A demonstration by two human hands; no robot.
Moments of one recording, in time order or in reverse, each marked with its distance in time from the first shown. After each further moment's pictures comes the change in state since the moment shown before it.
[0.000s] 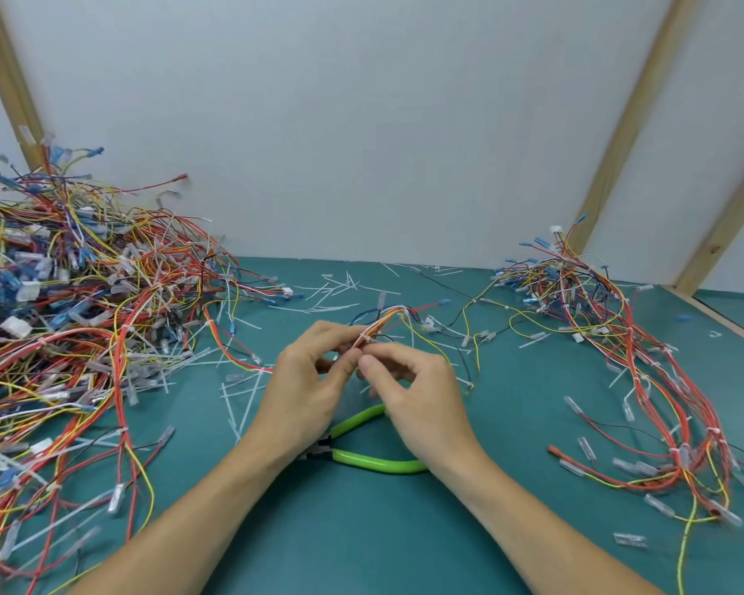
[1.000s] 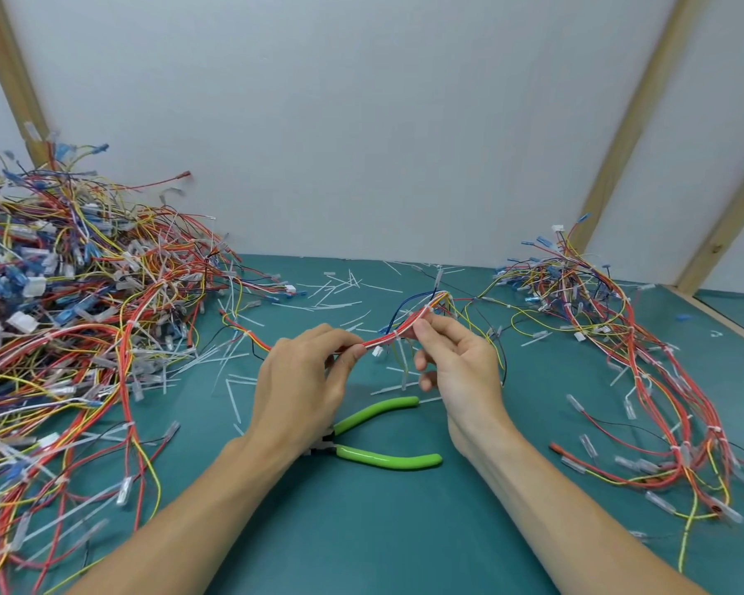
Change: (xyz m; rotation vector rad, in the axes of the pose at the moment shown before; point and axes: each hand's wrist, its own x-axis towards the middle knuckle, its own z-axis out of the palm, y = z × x) left_hand -0.004 0.000 -0.006 0.522 0.118 0.134; right_hand 0.019 0.006 -0.023 0.488 0.217 0.277
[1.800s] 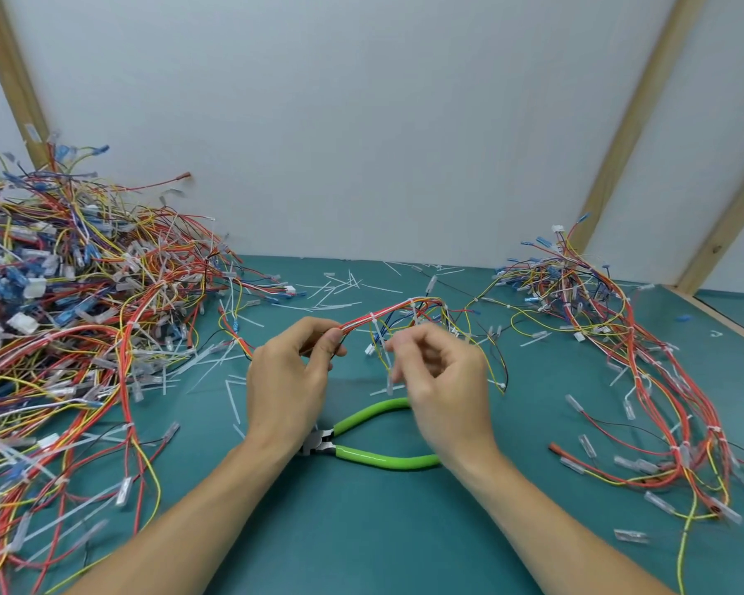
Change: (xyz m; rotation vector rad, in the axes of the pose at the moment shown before) left_hand 0.000 -0.008 0.006 -0.304 0.117 -0.270; right_hand -0.024 0.003 0.009 -0.320 -0.064 -0.411
